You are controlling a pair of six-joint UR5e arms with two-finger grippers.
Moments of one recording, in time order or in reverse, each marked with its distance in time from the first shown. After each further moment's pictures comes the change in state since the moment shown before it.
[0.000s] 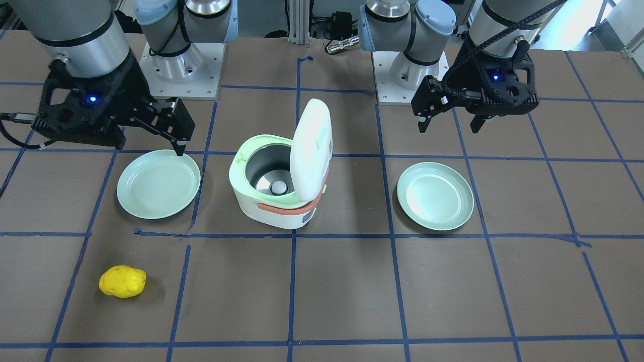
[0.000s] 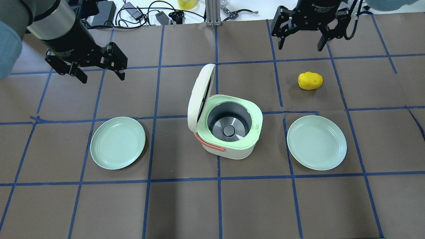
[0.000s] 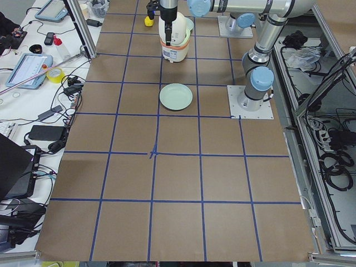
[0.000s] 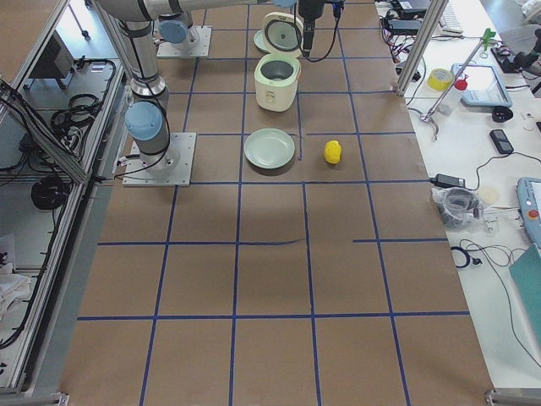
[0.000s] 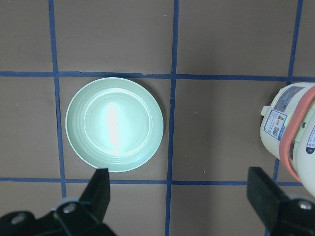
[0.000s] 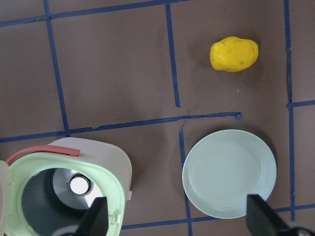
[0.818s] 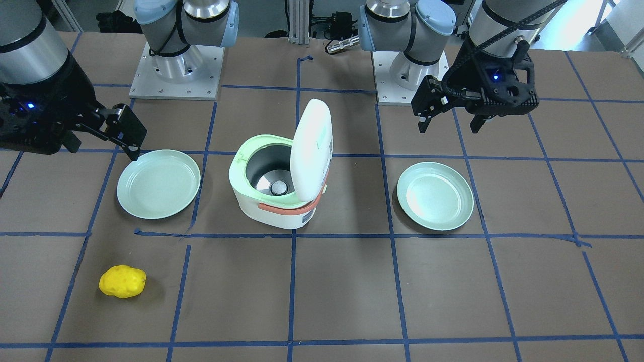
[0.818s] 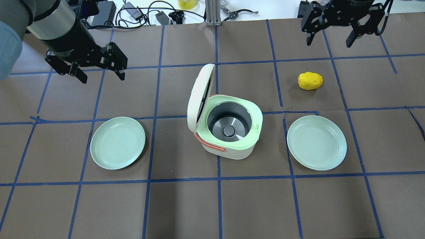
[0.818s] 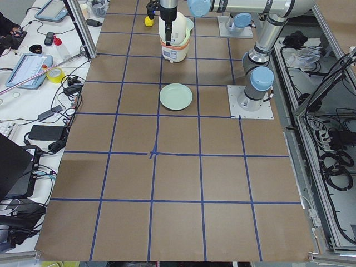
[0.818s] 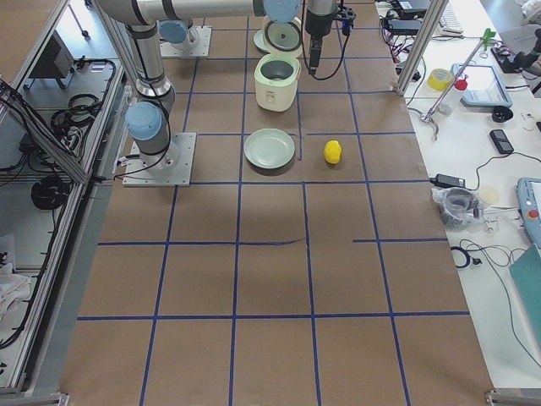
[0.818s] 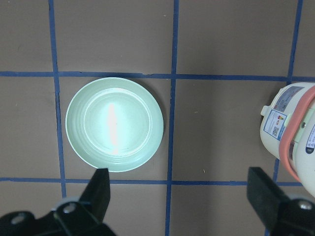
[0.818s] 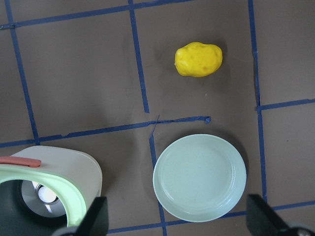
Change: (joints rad) left arm 0.000 0.000 0.000 0.000 0.000 0.000; right arm -0.090 -0.006 0.008 0.009 -0.011 -0.068
